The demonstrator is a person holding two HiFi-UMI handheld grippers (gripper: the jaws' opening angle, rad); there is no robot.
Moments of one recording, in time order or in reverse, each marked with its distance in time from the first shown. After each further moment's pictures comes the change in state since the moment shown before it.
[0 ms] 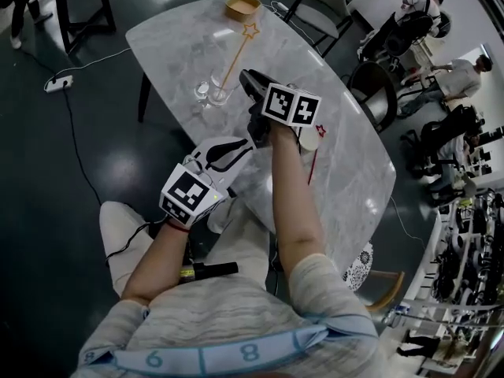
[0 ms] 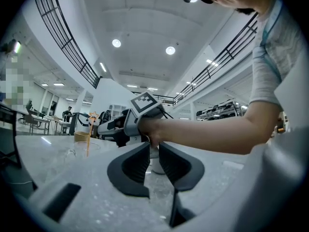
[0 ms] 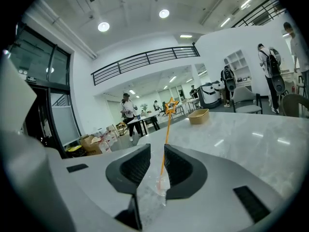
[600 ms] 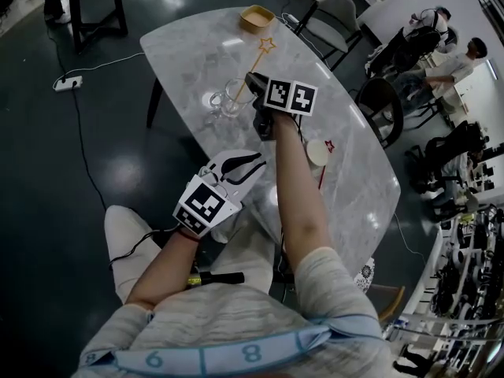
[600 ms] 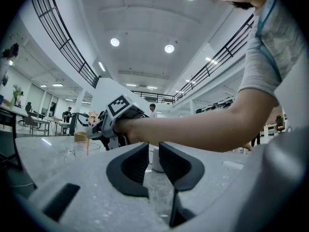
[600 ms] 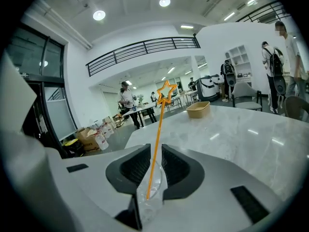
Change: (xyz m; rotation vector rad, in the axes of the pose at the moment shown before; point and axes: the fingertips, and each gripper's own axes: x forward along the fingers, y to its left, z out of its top) left arm 0.000 -0.002 -0.004 0.029 0.029 -0.006; right arm 0.060 -0.020 -0.003 -0.013 0.112 -0.037
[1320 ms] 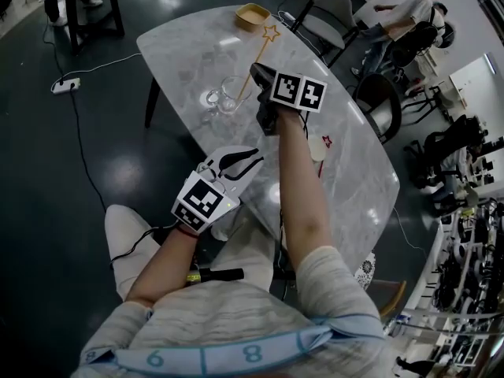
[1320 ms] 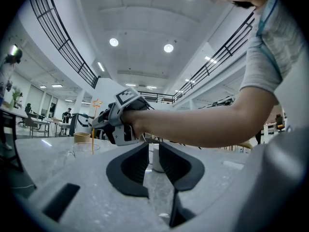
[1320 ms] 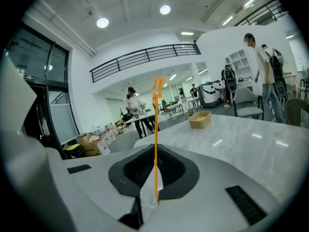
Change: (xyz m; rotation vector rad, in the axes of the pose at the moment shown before) left arm 0.000 0.000 0.002 0.010 0.005 -0.002; right arm -0.027 0.010 0.031 0.002 -0.075 0.029
